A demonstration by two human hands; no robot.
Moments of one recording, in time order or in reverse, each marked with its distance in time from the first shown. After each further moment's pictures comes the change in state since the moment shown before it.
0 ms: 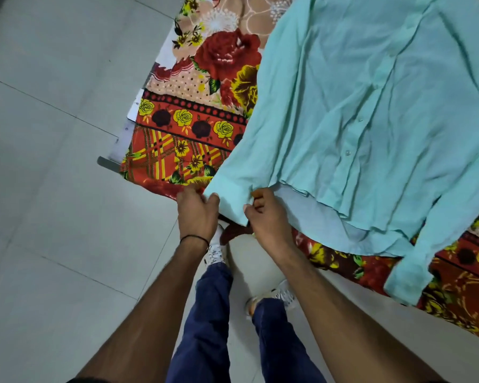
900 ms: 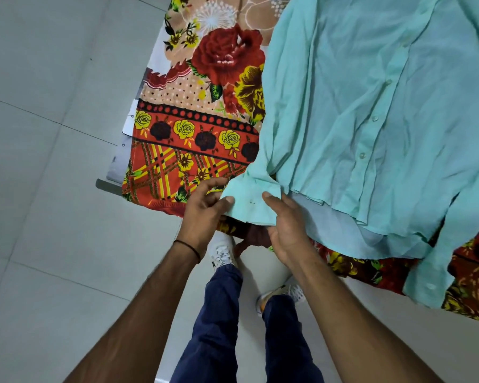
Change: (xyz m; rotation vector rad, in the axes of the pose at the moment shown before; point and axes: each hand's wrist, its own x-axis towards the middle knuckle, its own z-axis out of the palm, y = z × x) left_hand 0.034 0.018 -0.026 -0.528 -0.438 -0.068; right_hand 0.026 -0.023 0.012 0.943 -0.007 0.345
